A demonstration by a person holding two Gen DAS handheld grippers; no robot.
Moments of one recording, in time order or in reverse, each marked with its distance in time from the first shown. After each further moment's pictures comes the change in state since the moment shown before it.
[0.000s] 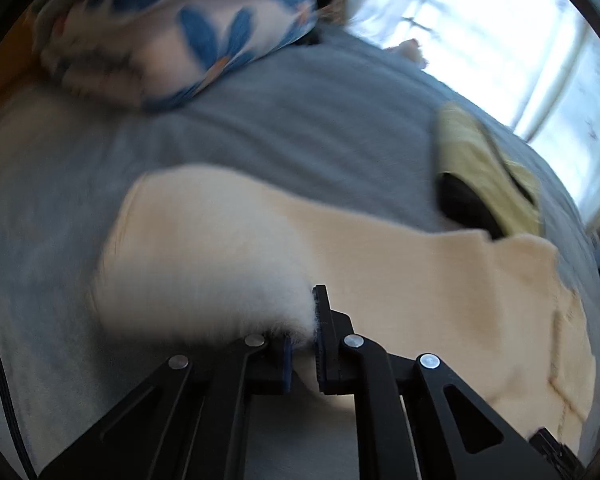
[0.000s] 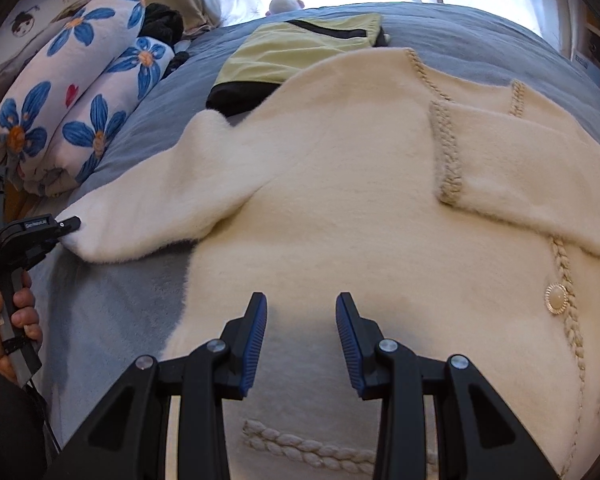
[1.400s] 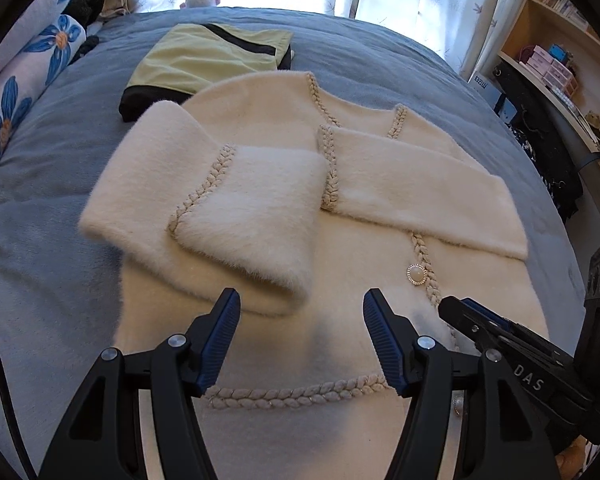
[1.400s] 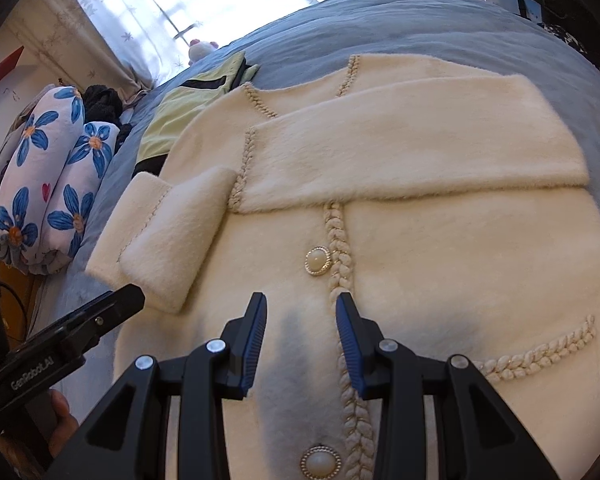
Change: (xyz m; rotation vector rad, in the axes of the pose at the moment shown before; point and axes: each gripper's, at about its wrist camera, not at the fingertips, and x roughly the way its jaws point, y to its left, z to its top) left arm -0.071 -0.265 -0.161 0.416 0.201 -0.242; right arm -0.080 -0.156 -0.026 0.247 -0.050 0.013
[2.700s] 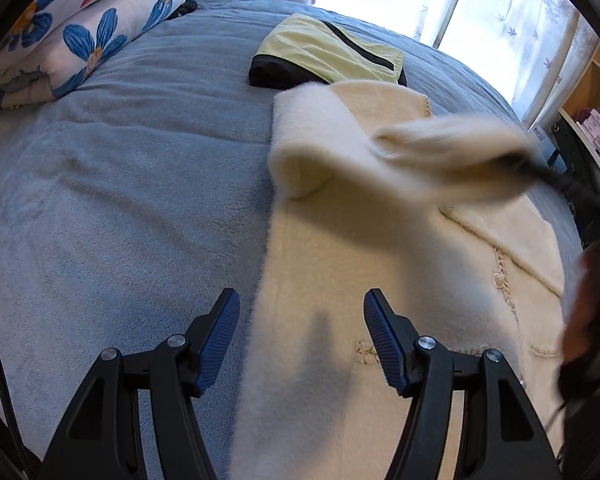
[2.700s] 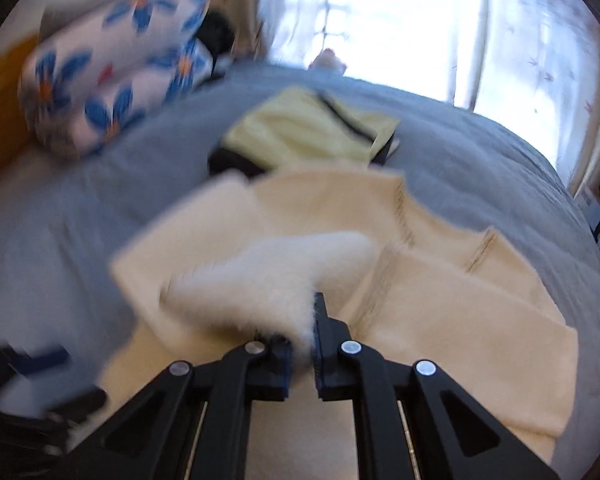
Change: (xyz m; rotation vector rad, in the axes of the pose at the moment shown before) left arm -0.031 0.112 -0.047 -0.218 -0.034 0.115; right arm 0.007 0.149 0.069 -0.535 -0.198 -0.031
